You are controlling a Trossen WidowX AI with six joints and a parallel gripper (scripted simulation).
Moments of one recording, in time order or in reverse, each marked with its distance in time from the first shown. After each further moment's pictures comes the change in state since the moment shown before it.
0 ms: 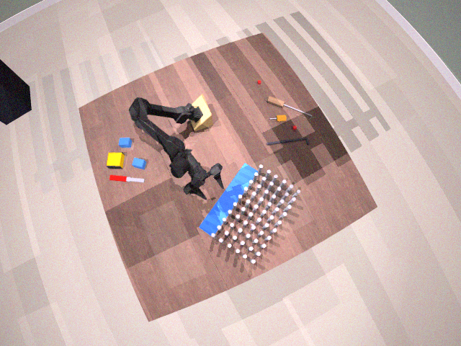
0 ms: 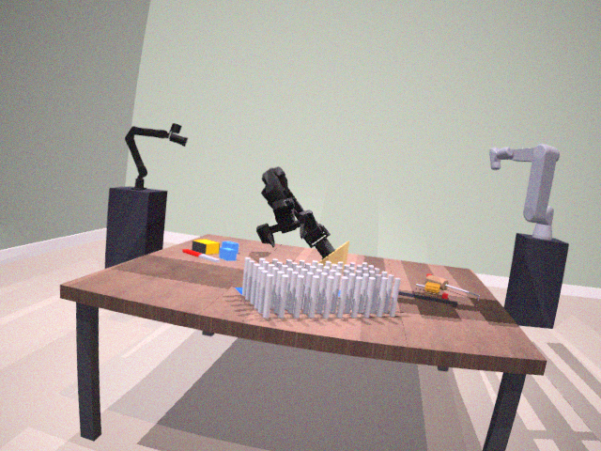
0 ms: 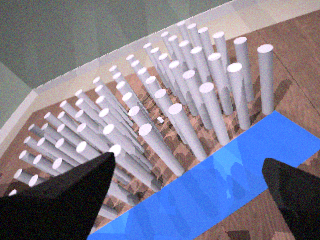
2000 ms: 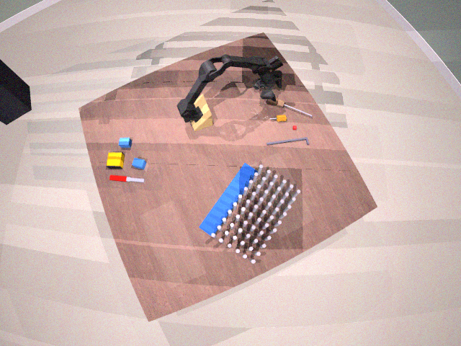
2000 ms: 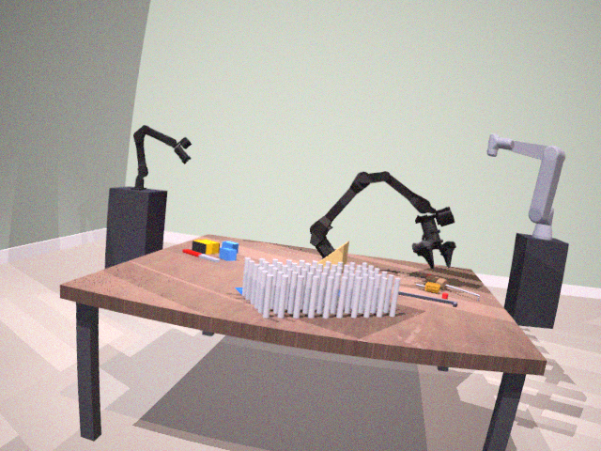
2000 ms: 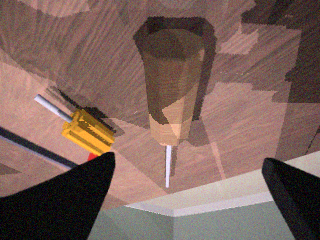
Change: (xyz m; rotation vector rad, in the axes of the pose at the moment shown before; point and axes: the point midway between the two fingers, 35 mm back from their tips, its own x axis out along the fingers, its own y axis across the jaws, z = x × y) arm -0.159 0.474 -0.396 2.279 0.314 -0.728
